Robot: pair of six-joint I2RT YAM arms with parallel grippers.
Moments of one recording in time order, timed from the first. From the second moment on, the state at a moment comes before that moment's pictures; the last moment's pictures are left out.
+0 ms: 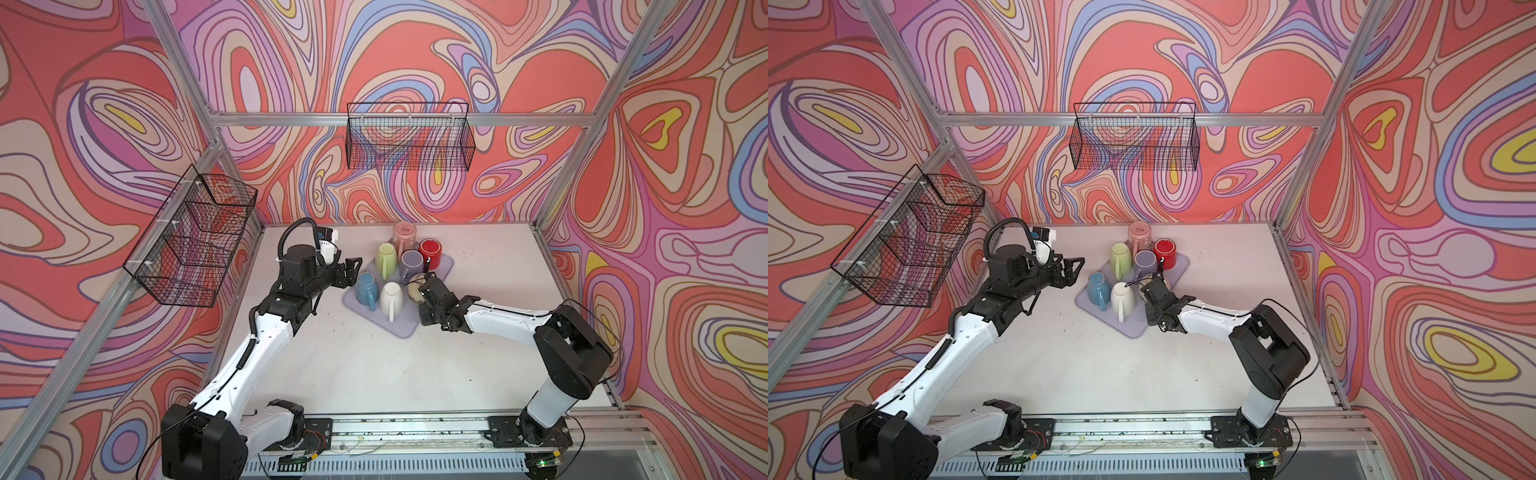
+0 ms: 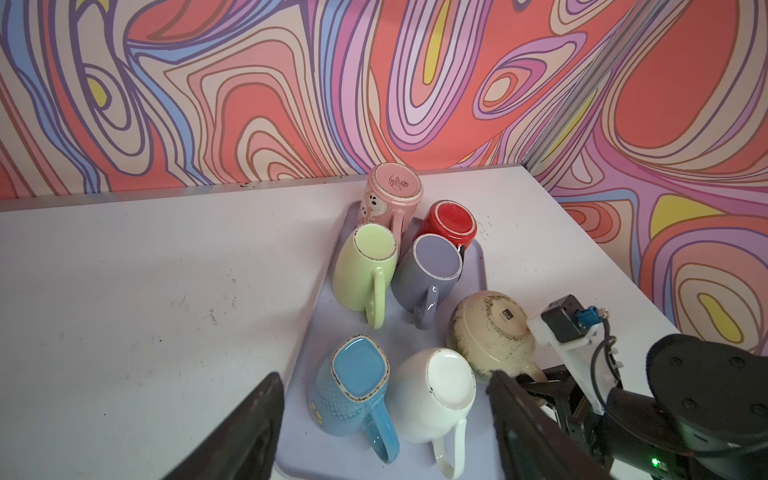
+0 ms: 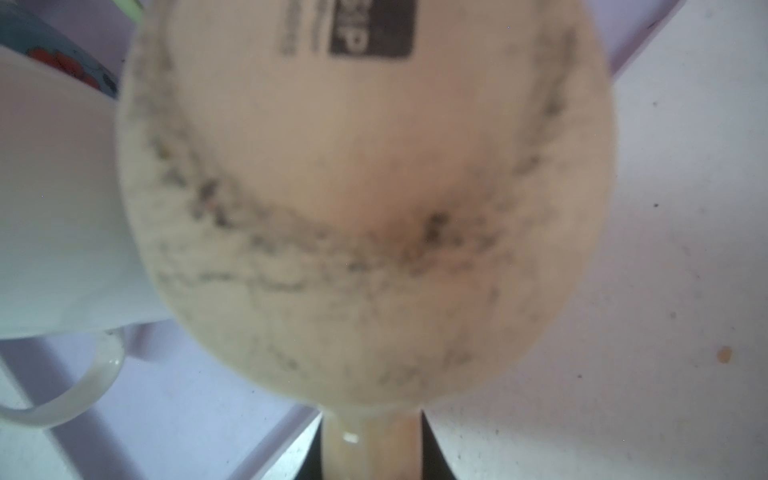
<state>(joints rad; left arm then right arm) -0.26 1.15 0.95 -0.17 0.25 -0.20 0.69 1.68 0.97 -0.28 0.24 0.44</state>
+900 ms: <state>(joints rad) -0.26 1.19 0.94 -0.12 0.29 -0.32 0.46 1.29 0.89 -0.17 -0.21 0.48</state>
